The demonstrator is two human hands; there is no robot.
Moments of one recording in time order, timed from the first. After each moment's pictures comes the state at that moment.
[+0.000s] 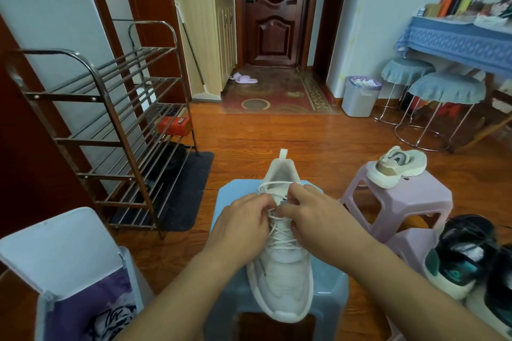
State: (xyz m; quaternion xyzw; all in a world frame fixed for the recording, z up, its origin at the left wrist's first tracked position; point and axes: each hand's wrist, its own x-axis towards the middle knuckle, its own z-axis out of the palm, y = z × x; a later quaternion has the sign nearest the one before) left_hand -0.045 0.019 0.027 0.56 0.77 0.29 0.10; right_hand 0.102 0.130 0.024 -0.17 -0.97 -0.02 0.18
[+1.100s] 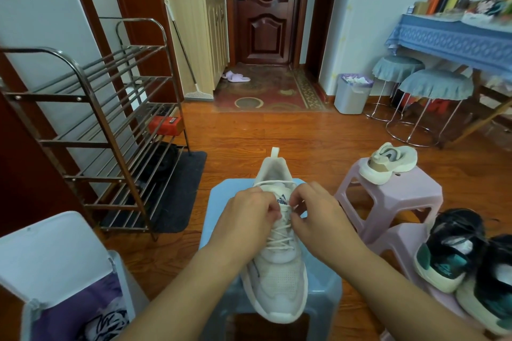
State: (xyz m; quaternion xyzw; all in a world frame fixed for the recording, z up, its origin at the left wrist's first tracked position) left_hand -0.036 0.042 0.028 0.57 0.76 0.29 0.07; right_hand 0.114 0.122 0.022 -0.33 -0.88 0.21 0.27
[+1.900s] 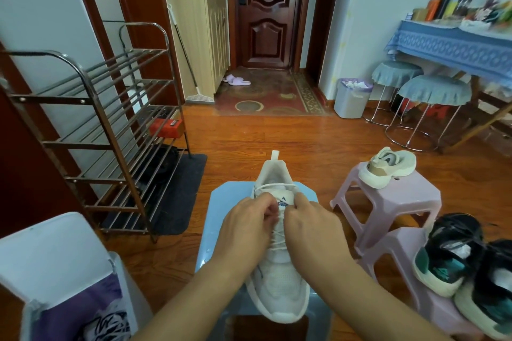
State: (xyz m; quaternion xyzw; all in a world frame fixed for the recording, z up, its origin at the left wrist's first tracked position) left_hand -0.027 0.036 0.010 0.55 0.75 0.37 0.06; right_hand 0.097 0.099 0.021 -0.37 -0.92 -0.08 0.14
